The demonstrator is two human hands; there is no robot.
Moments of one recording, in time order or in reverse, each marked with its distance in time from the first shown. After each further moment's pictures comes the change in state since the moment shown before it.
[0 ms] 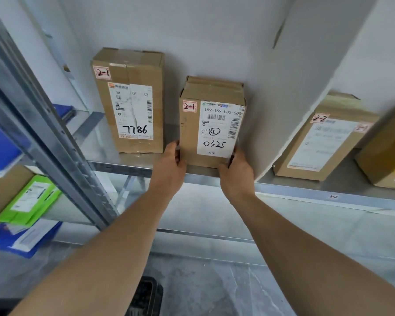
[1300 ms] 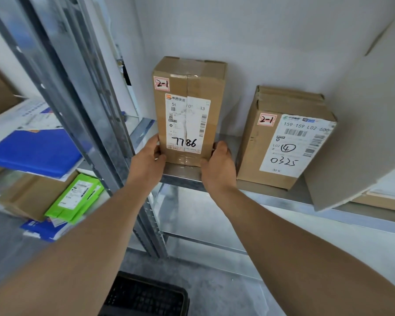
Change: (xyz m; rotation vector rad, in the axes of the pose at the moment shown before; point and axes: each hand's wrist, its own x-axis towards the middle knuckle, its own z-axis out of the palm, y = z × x) left_hand 0.041 -0.067 -0.134 0.087 0.114 -0.137; right_hand 0.005 -0.104 0.117 0.009 -0.125 -0.155
